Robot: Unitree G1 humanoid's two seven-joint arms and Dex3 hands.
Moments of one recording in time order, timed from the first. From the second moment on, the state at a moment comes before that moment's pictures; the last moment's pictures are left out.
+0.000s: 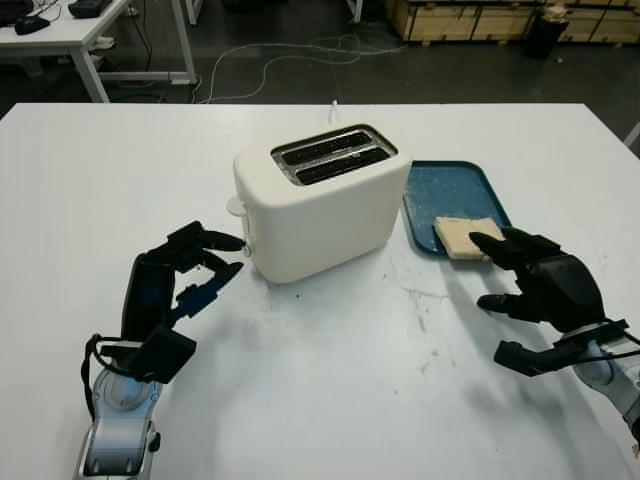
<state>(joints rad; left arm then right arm) 0.08 0.17 0.06 -0.11 0.12 -0.37 -0.05 -0.30 -0.72 0.17 0.79 -0.87 -0.60 -0.54</state>
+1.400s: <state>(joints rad) 0.08 0.17 0.06 -0.13 0.11 -0.38 -0.06 -0.59 -0.73 0.56 0.98 -1.01 -0.28 -0.63</state>
